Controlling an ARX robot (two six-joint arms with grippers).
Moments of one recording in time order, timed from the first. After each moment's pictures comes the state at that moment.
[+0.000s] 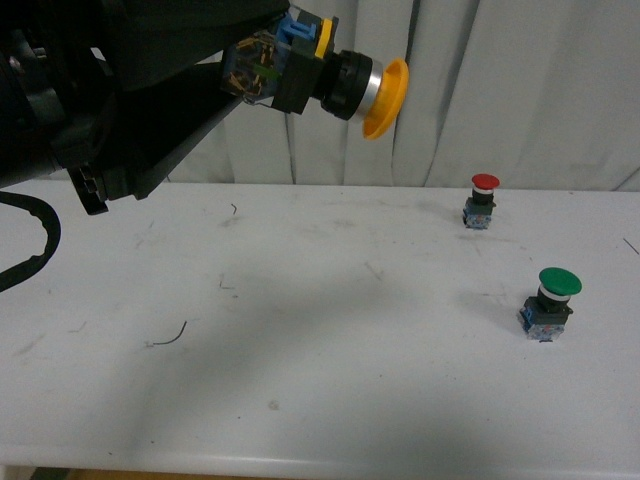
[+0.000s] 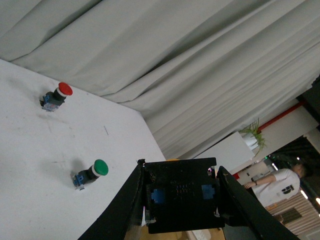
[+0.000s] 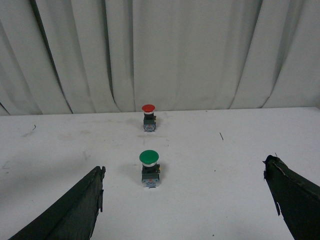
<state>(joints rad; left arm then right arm) -0.29 1.51 0.50 1.16 0.56 -0.95 0.00 0.00 0.01 0.00 0.00 0.00</state>
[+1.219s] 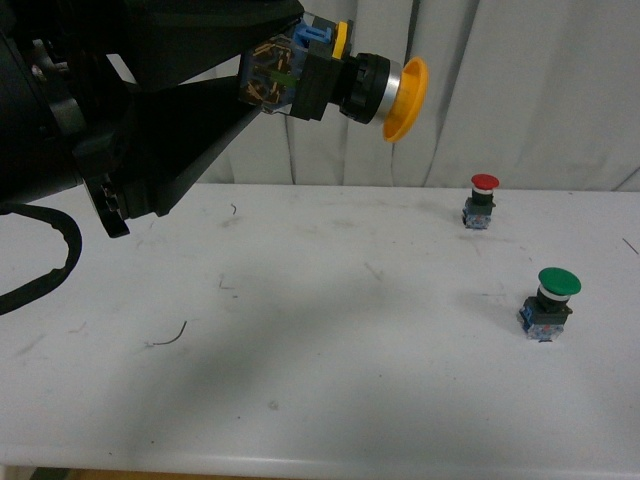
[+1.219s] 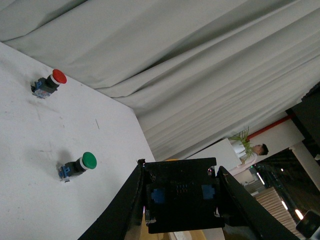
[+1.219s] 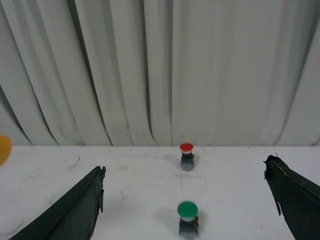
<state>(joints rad) -0.32 1.53 0.49 1.18 0.52 -1.05 -0.02 0.67 0.16 0.63 -0.18 0.09</state>
